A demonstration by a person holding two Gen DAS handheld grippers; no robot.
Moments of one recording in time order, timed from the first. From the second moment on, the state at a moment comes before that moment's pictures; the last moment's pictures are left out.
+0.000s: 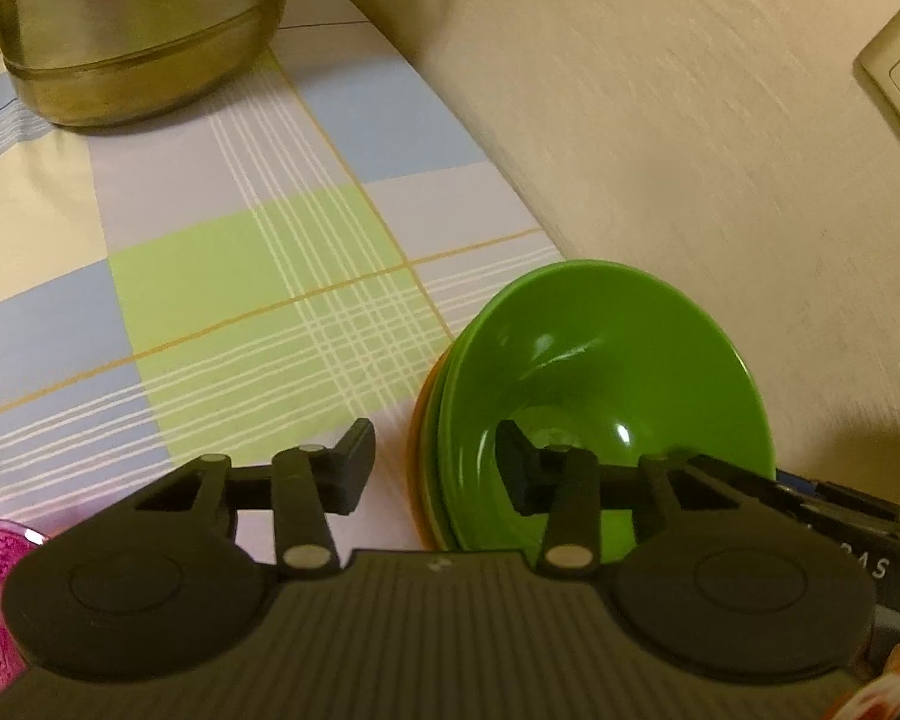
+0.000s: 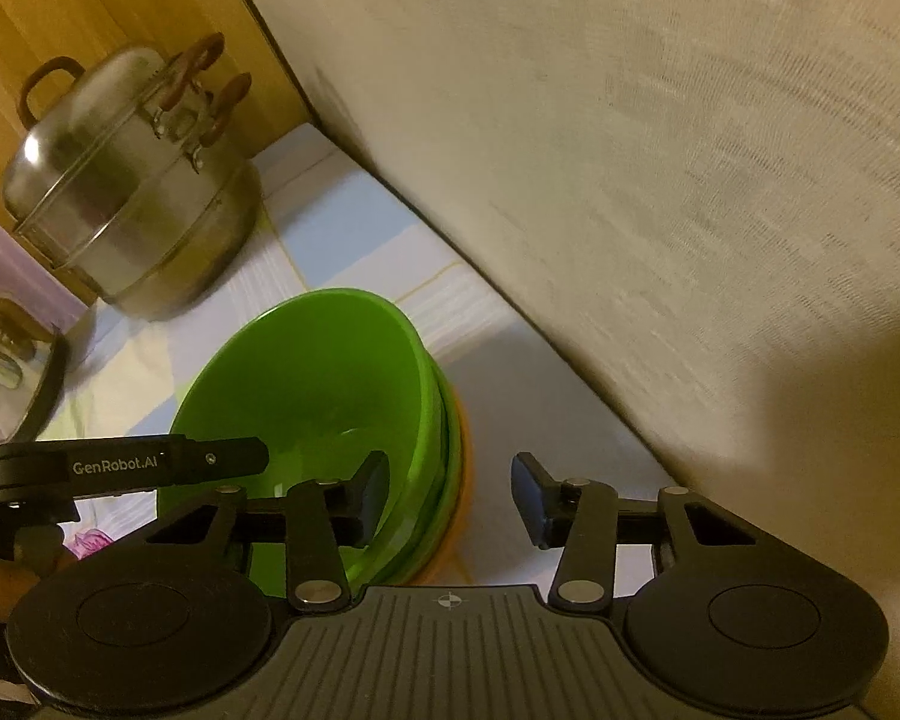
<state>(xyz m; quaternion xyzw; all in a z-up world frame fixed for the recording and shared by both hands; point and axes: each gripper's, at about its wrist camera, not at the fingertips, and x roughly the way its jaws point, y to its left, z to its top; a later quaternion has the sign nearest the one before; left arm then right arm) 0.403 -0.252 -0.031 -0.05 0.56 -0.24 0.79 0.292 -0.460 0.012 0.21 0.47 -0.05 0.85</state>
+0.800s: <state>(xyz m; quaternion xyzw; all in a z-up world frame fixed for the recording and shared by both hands) 0.410 -0.261 -0.034 -0.02 0.58 -0.25 0.78 0.315 -0.459 -0.016 0.24 0.52 -0.06 0.82</state>
